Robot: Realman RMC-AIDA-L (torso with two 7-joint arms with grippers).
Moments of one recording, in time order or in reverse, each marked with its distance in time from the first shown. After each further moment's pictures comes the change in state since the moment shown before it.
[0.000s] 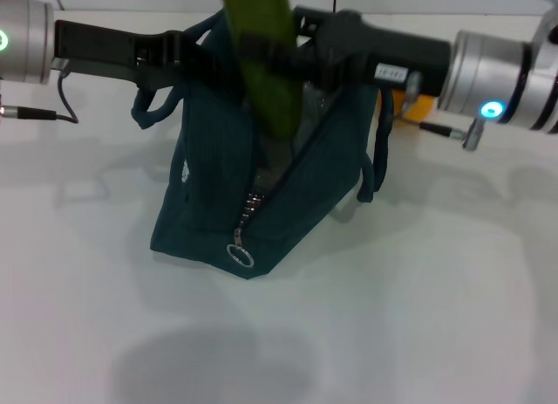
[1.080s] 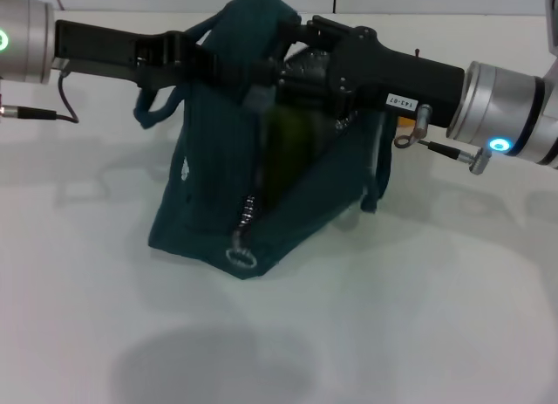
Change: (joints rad) left arm -0.002 0.000 0.000 0.000 0.000 0.002 0.007; right arm -0.113 0.000 -0.131 -0.078 0.149 0.029 -0.182
